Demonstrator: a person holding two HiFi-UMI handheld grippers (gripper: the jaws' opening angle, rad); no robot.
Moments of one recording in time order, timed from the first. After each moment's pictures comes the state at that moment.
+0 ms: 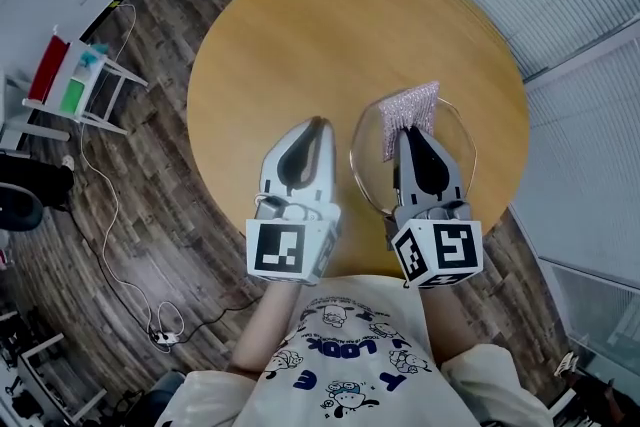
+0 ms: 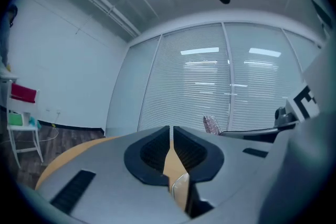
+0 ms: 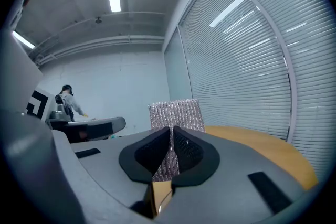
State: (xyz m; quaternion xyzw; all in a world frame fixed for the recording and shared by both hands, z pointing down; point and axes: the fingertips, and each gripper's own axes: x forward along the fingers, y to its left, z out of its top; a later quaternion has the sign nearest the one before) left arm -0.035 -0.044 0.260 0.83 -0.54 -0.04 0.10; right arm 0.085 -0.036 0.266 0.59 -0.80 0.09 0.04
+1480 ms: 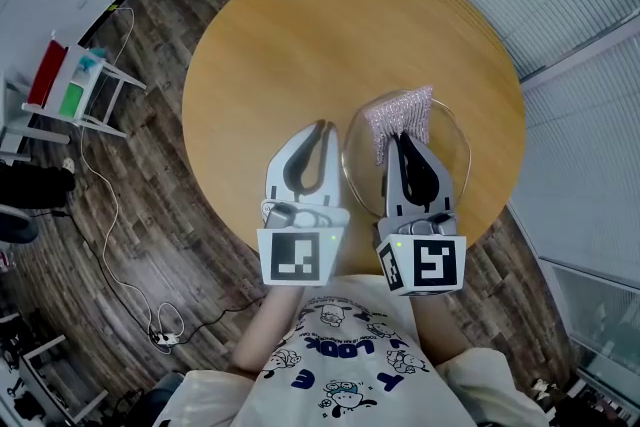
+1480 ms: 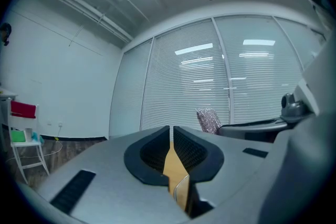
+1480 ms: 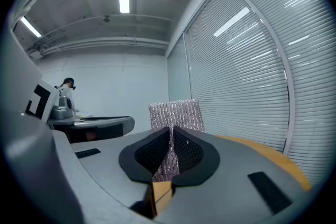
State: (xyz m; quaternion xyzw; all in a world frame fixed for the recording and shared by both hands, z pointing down) left arm -0.012 -0.040 0.253 0.83 -0.55 -0.02 0.05; right arm 0.083 -0.025 0.255 0.60 -0.80 0.04 0.03
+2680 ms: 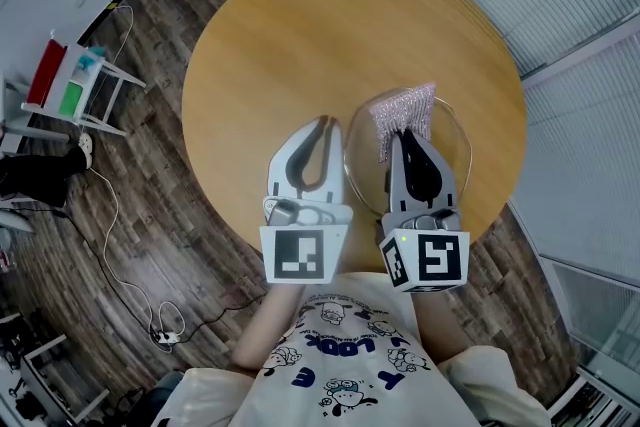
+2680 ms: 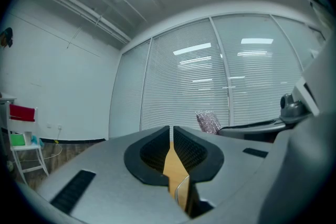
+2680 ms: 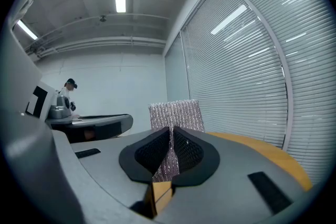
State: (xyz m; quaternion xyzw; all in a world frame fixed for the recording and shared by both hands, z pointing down) left arm -0.008 -0.043 0.253 0.83 -0.55 -0.01 0.04; right arm 0.090 -0.029 0.261 0.61 -0.79 0.05 0.03
